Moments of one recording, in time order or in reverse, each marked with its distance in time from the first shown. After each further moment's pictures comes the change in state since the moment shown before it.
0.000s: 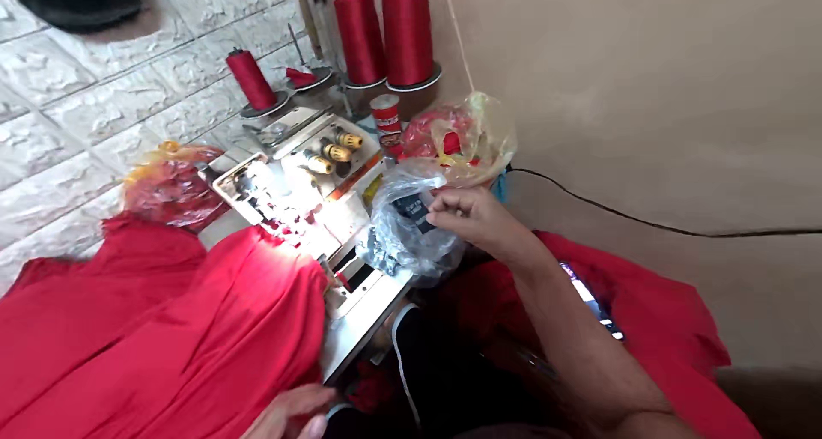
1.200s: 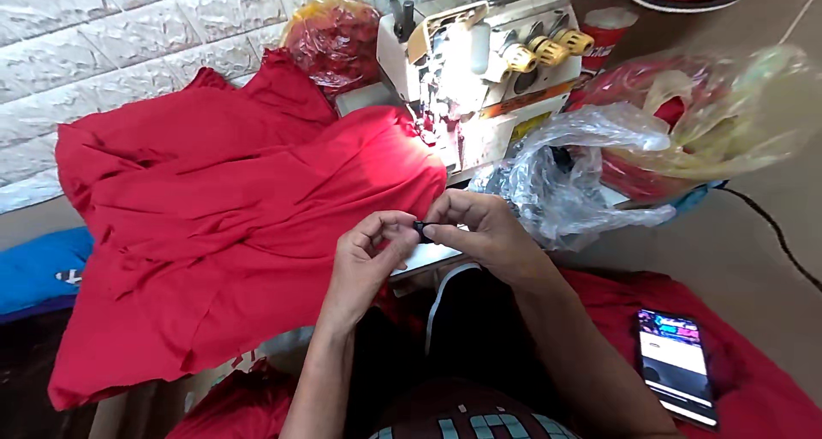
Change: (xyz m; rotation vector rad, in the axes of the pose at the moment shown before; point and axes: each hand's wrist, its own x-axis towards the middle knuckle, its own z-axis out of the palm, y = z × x) left_hand 0.042 -0.031 0.033 -0.420 0.447 -0.066; right_hand -0.011 -0.042 0.139 0.405 -0.523 -0.218
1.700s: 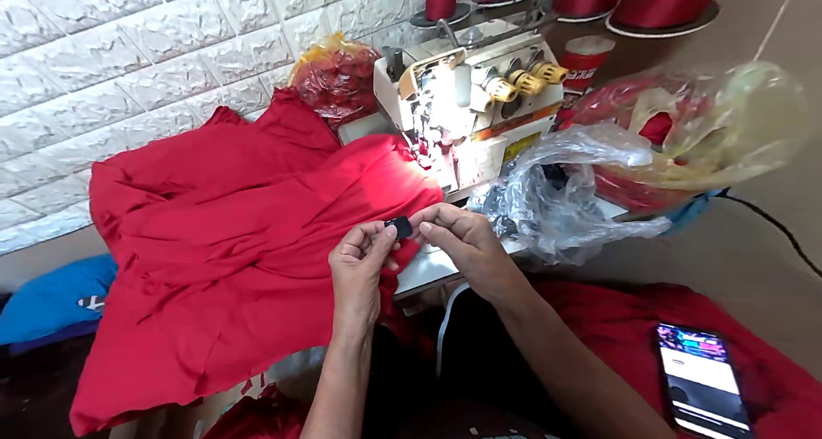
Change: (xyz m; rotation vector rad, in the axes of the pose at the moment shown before) left_hand 0.015 -0.002 0.014 -0.205 0.371 -0.021; right_hand 0.006 0.005 0.021 0.130 0.176 0.068
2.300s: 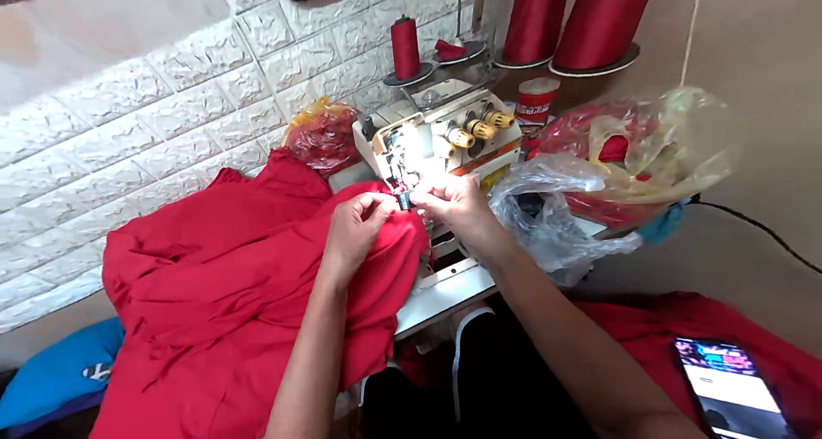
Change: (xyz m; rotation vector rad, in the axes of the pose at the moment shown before) left_hand 0.099 0.042 0.020 0.794 -0.462 0.243; right_hand 0.079 0.000 -0.042 -0.167 0.203 -0.076
